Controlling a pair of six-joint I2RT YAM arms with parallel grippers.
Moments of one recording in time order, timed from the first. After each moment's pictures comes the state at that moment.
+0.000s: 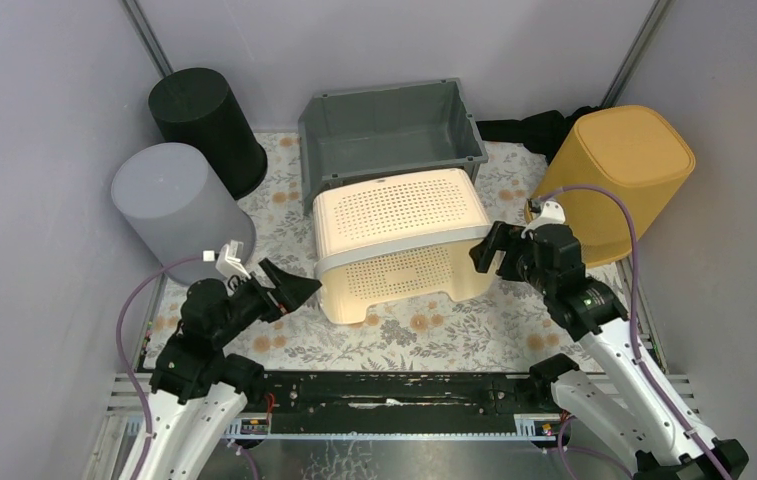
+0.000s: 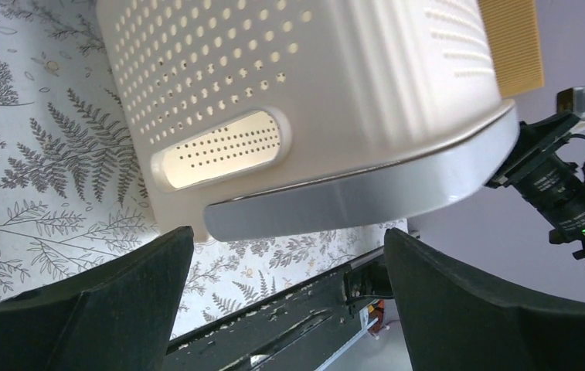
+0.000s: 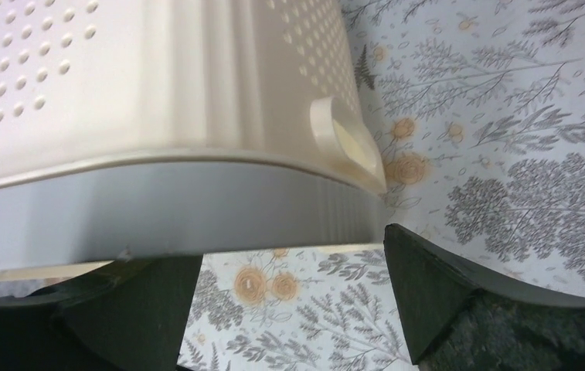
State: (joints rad) left arm -0.33 0.26 0.53 -0.61 0.29 -0.86; right arm 0.40 0.73 0.73 -0.52 0.05 0.50
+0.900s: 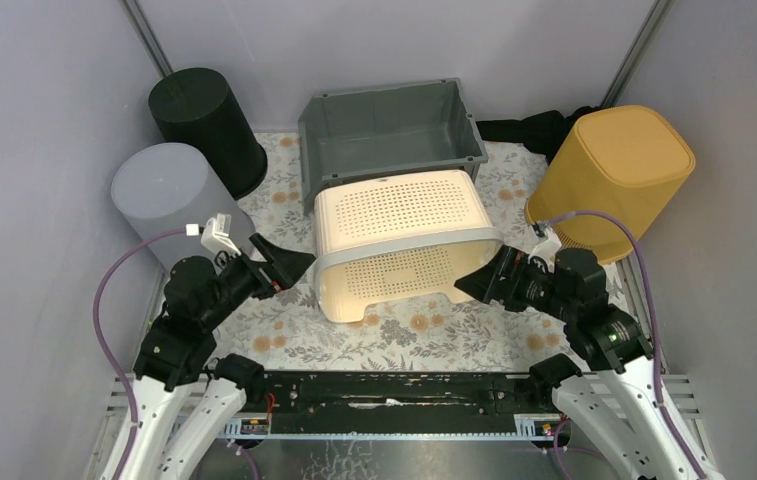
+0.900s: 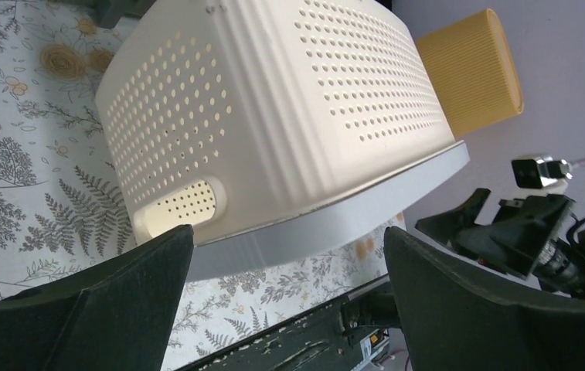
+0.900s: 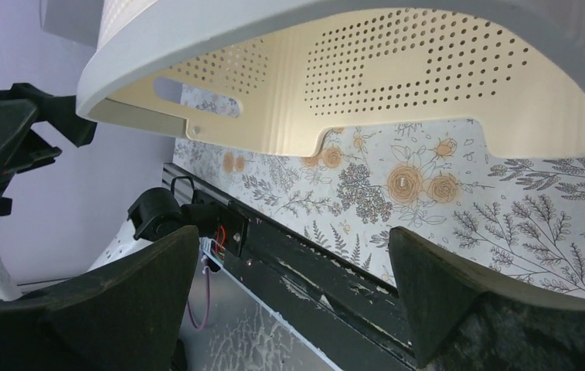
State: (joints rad) left arm -0.33 0.42 0.78 -0.62 0.23 -0.79; right arm 0.40 0.54 0.72 -0.67 -0.38 0.77
